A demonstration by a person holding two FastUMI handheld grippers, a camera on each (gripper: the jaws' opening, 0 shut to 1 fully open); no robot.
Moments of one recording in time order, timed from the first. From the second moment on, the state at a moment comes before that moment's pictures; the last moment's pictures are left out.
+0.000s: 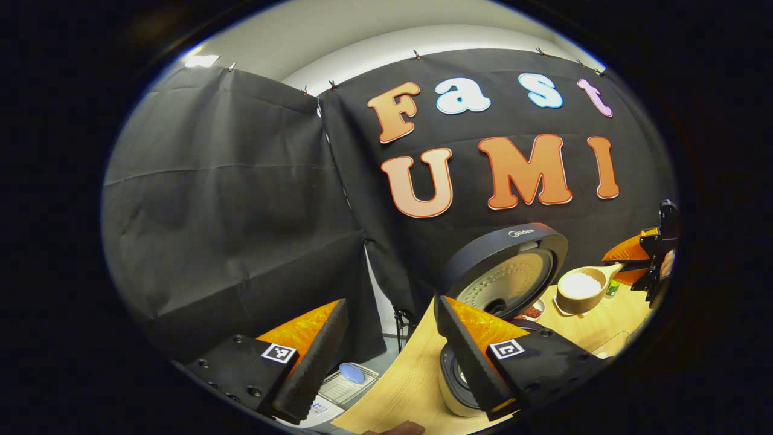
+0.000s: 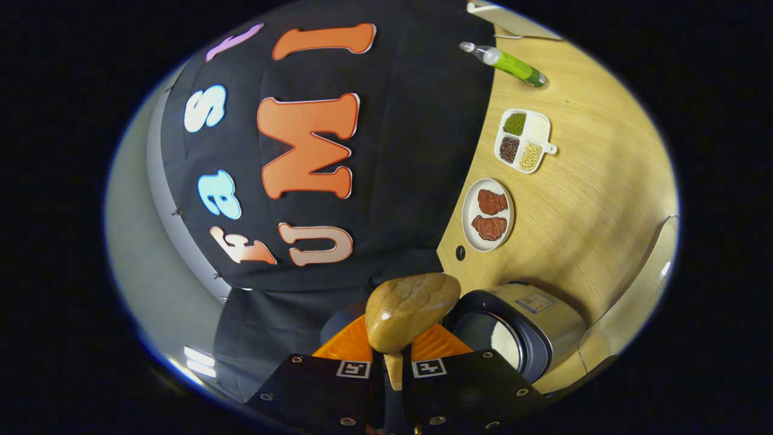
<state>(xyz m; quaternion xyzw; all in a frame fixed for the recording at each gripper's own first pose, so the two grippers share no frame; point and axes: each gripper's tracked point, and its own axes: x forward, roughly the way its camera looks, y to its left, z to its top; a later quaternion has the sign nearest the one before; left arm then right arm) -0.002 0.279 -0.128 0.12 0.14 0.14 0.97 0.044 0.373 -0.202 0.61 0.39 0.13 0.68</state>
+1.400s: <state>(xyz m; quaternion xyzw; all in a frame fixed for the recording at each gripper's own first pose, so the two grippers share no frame) -0.012 0.312 -0.147 0.12 0.16 0.18 0.96 0.045 0.426 -0.167 0.24 0.32 0.23 0.89</state>
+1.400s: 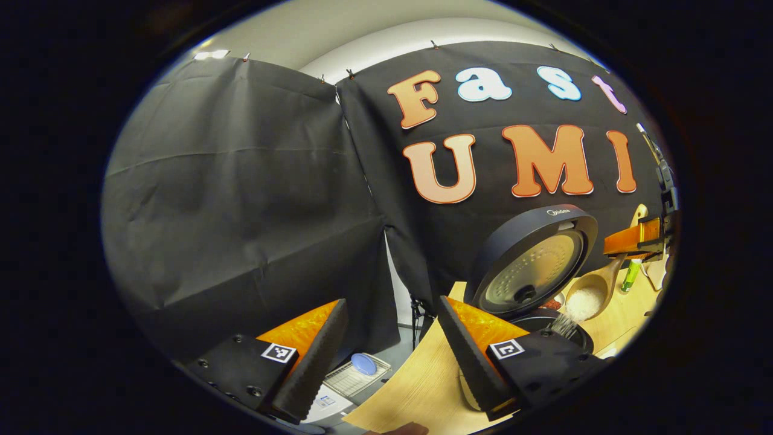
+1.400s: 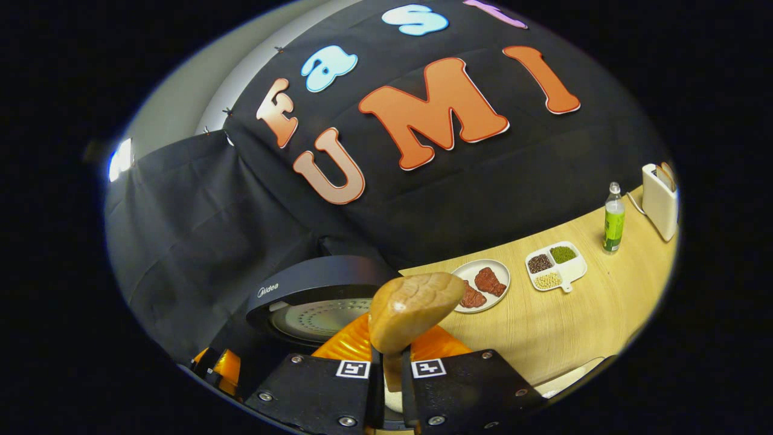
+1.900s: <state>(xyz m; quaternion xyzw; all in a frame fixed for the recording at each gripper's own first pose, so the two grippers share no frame) -0.020 0.316 -0.148 0.12 0.16 0.19 0.96 0.037 0.447 -0.157 0.16 0.28 0.27 0.91</state>
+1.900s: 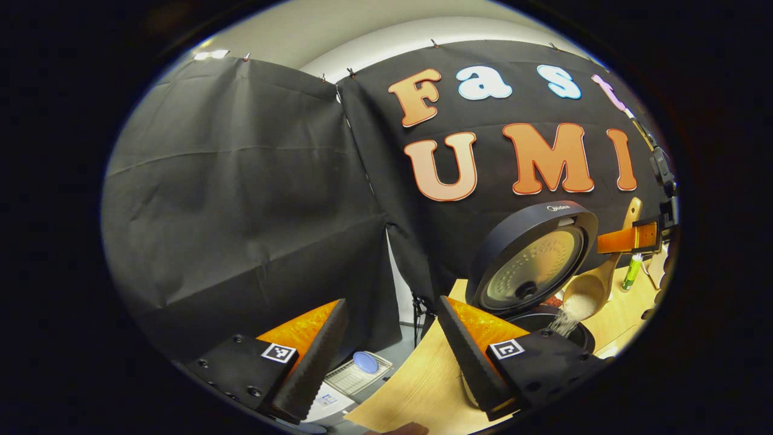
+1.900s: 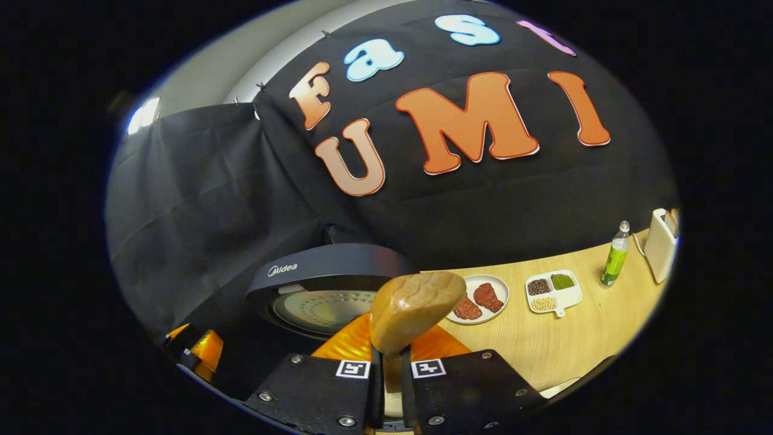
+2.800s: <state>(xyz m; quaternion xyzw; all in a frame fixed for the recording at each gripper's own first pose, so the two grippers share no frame) -0.031 0.321 -0.144 0.12 0.16 0.19 0.96 0.005 0.502 -0.138 -0.09 0.12 0.37 0.92</state>
